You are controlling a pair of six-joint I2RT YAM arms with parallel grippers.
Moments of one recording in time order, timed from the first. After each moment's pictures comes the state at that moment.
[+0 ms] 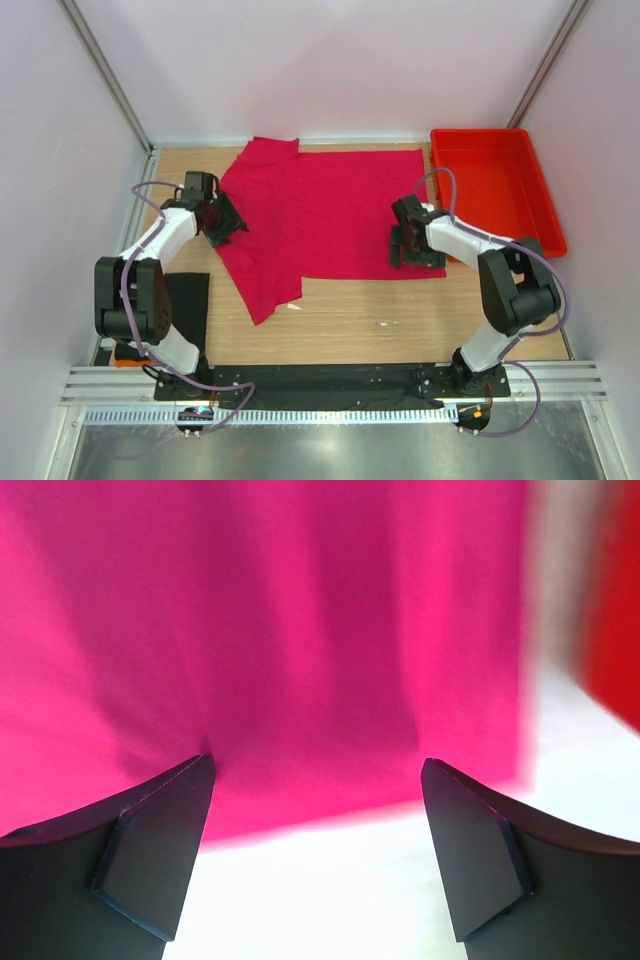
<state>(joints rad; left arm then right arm) -0.08 1.60 1.11 -0.53 0.11 -0.66 0.36 1.70 1.03 -0.59 0.27 0.44</state>
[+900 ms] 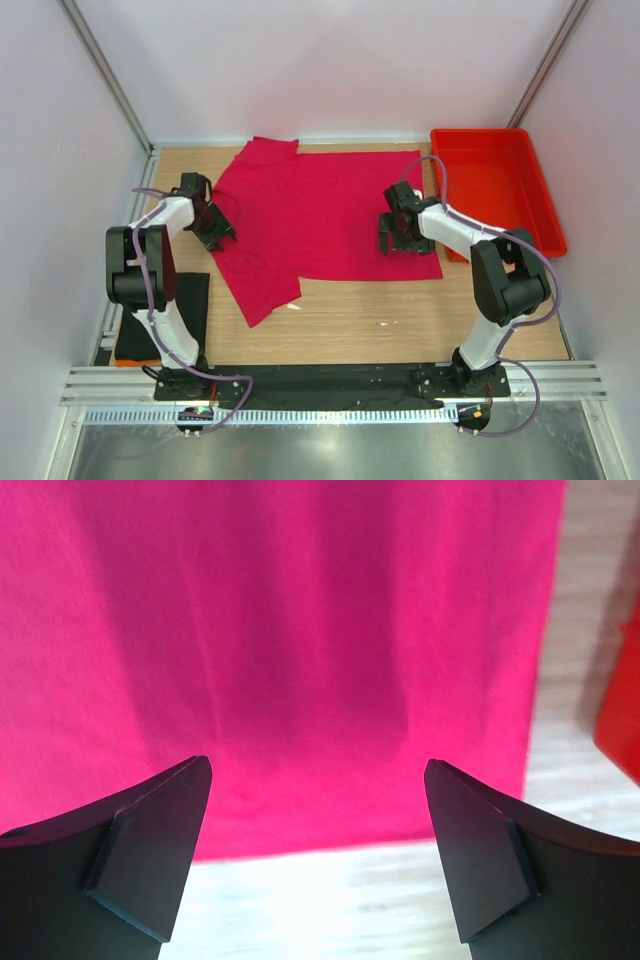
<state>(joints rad) 0.03 1.85 1.21 -0.58 0.12 -0.65 0.38 1.76 1.15 -0.62 0.24 0.38</state>
